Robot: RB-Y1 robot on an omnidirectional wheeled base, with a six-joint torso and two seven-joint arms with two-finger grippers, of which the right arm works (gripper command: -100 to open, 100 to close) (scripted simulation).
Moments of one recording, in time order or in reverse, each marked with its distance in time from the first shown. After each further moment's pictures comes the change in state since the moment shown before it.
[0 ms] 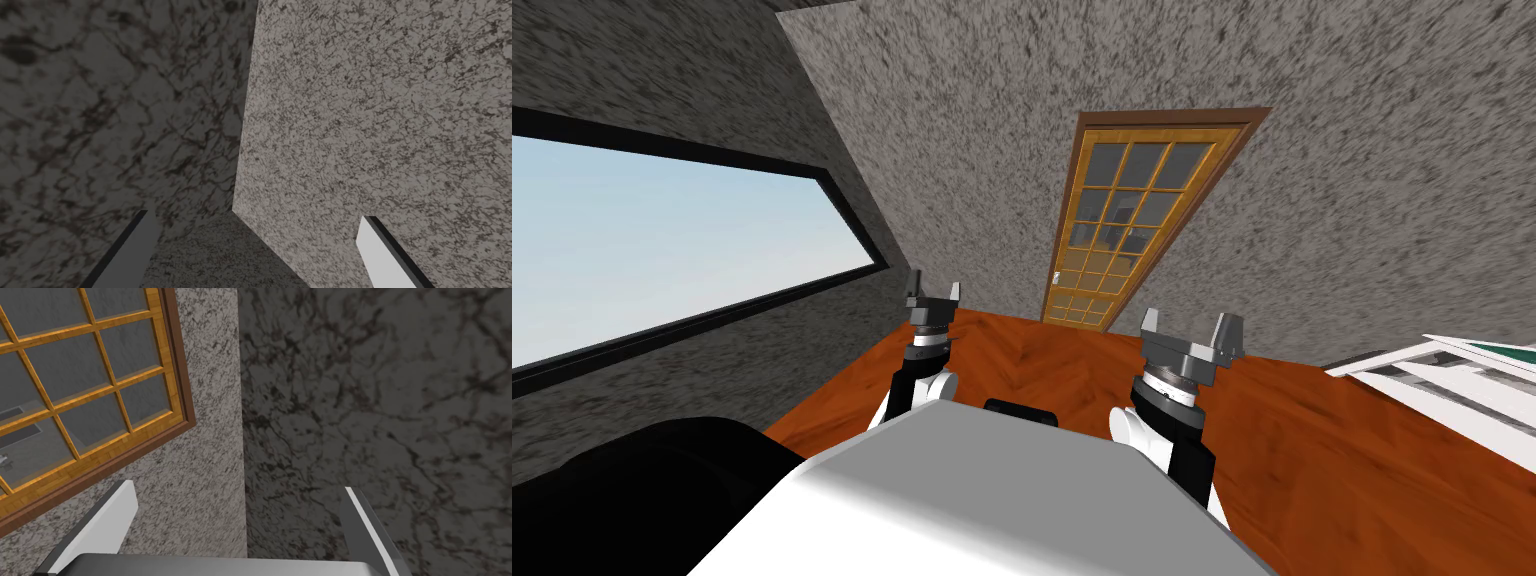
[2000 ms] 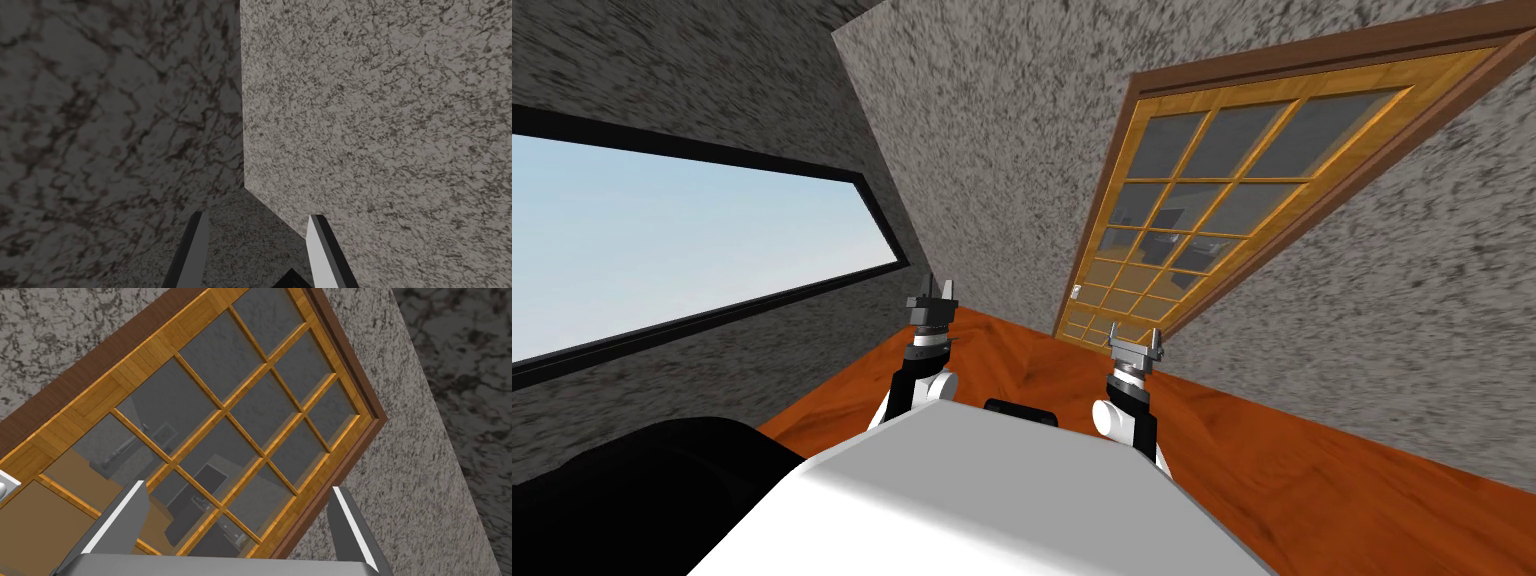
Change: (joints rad) arm -0.139 -0.102 0.033 0.439 -0.220 -0.094 -0.292
